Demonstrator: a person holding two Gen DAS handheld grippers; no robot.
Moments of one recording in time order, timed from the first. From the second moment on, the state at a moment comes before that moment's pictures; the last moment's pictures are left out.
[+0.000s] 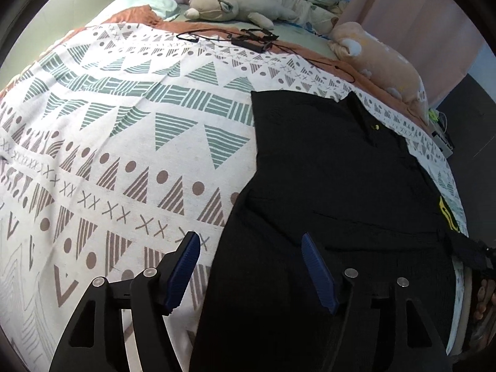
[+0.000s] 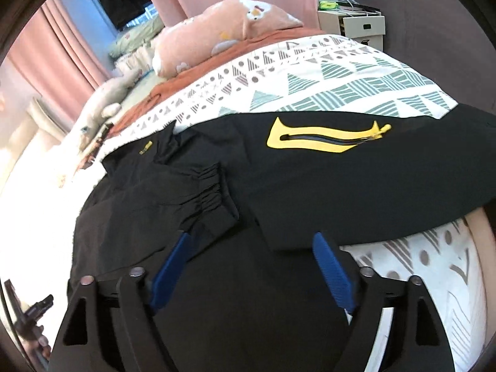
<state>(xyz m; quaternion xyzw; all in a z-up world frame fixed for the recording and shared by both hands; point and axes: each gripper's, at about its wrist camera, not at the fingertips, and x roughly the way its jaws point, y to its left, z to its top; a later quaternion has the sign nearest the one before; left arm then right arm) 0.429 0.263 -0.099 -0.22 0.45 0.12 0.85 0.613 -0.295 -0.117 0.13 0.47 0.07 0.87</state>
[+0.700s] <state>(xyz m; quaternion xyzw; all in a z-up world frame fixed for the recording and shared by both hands) 0.341 0.174 -0.003 -0.13 0.37 0.10 0.91 0.525 -0.359 -0.050 0.10 0.38 0.05 0.92</state>
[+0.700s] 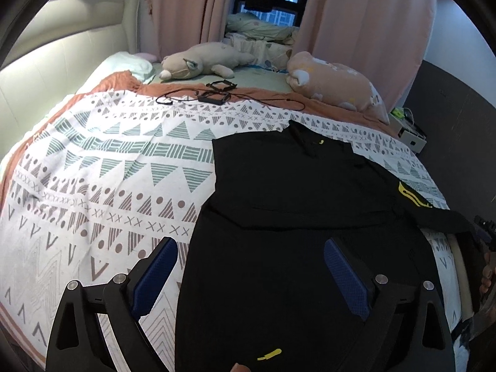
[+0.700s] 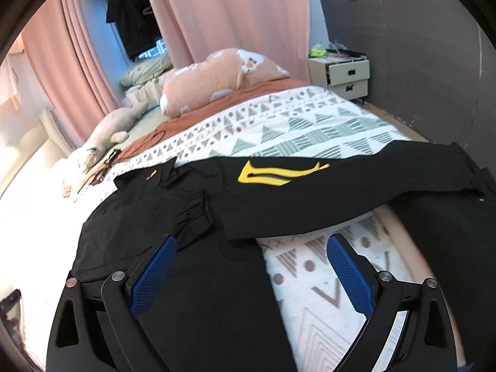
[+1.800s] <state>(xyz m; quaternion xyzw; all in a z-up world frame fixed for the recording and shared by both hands) 0.391 0.027 0.016 -0.11 0.32 -0.01 0.94 0.482 -0.530 -0.042 0.15 0.35 -0.03 0.93</state>
